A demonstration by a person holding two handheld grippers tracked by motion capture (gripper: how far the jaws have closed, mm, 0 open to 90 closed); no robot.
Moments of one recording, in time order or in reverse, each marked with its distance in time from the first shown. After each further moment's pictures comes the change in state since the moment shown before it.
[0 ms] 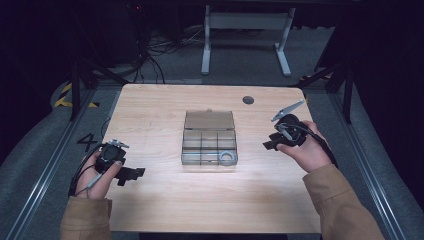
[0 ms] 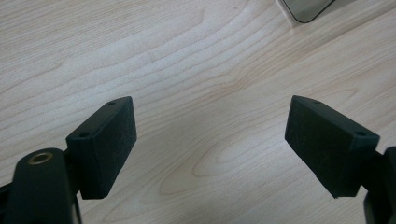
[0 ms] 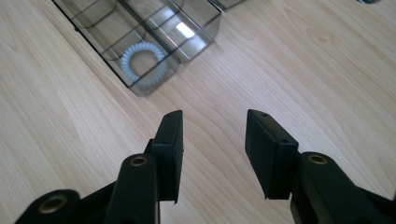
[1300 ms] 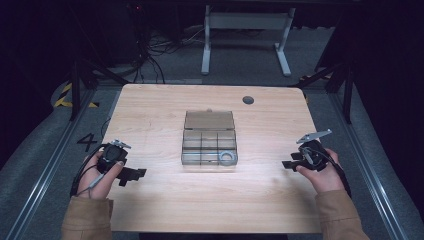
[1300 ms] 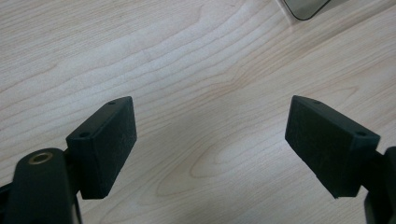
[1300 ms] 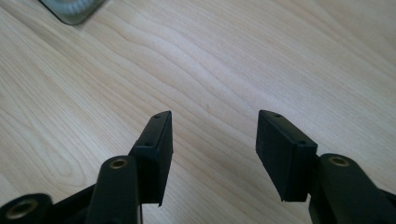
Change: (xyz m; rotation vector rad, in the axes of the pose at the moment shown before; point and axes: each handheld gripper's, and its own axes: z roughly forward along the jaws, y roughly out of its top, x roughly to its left) left arm -0.003 0.001 0.002 0.011 -0.002 0.011; right arm -0.025 -0.106 0.027 -0.052 -0.047 0.191
